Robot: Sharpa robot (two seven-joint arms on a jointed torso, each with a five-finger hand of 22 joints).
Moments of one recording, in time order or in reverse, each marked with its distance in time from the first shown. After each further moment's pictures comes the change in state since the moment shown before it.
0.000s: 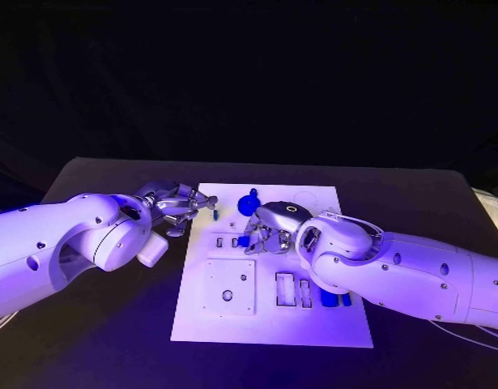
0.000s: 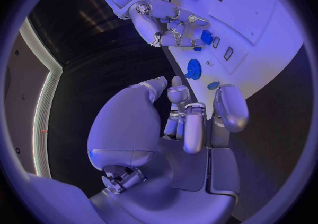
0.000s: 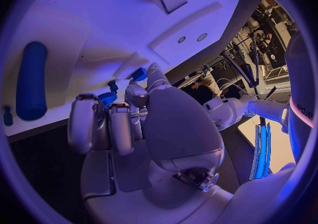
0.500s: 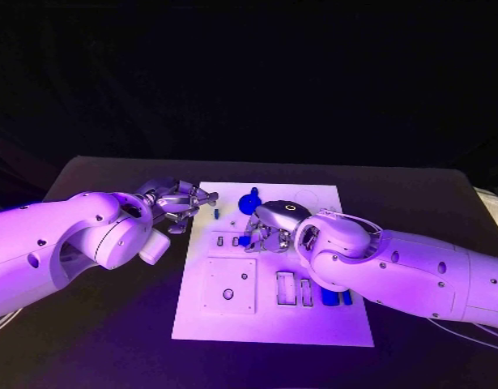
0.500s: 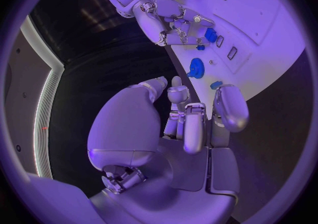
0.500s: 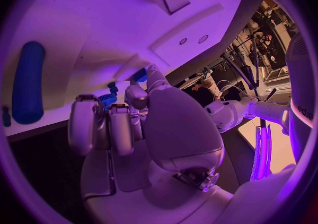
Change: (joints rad) left arm 0.000 -0.002 0.000 0.003 0.017 -0.011 0.017; left_hand 0.000 0.000 0.000 0.000 0.000 0.000 0.000 0.000 -0.001 0.000 0.000 0.000 0.000 0.000 0.000 0.000 0.000 0.000 0.000 0.000 0.000 0.000; right arm 0.001 0.014 0.002 -0.017 -0.011 0.020 0.000; right_hand 0.003 0.003 0.032 -0.010 0.009 0.023 -0.005 0.000 -0.002 0.004 -0.004 0.018 0.015 -0.001 -0.006 0.010 0.000 0.000 0.004 -0.004 0.011 0.014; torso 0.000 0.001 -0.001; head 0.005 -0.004
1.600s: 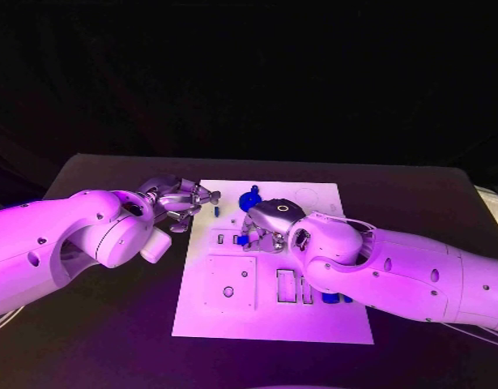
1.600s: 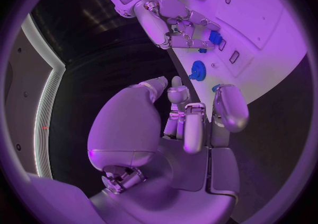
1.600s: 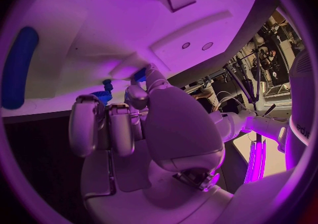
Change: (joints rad) left arm 0.000 -0.001 0.000 0.011 0.004 0.005 0.003; left_hand 0.009 0.001 0.000 0.000 0.000 0.000 0.000 0.000 -0.003 0.000 0.000 0.004 0.005 0.000 0.000 0.000 0.001 0.000 0.000 0.000 0.000 0.007; right arm -0.010 0.026 -0.002 0.014 -0.147 0.021 -0.058; right_hand 0.009 -0.013 0.066 -0.018 -0.026 0.046 -0.013 0.004 0.002 0.000 -0.007 0.004 -0.005 0.000 -0.008 0.010 0.000 0.000 0.006 -0.006 0.010 0.021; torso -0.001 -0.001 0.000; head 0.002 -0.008
